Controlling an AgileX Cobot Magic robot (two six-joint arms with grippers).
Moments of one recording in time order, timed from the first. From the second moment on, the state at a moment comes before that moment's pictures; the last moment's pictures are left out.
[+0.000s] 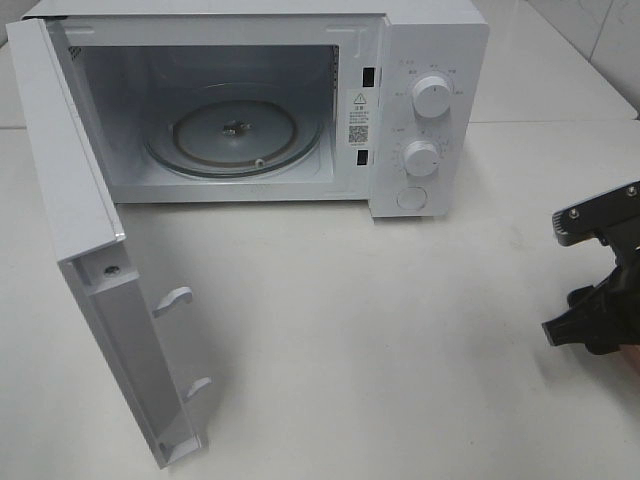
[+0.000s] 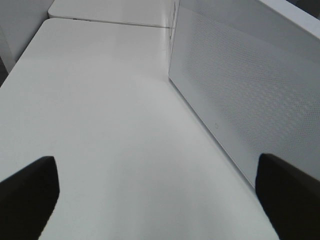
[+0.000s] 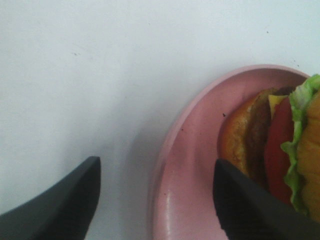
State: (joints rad) left arm 0.04 0.00 -0.52 -0.09 1.07 0.00; right arm 0.32 1.54 -0.39 -1.51 0.34 1.61
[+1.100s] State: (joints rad) left arm 0.04 0.00 -0.52 -0.09 1.07 0.00; right arm 0.32 0.91 -0.66 -0.09 0.81 0.08
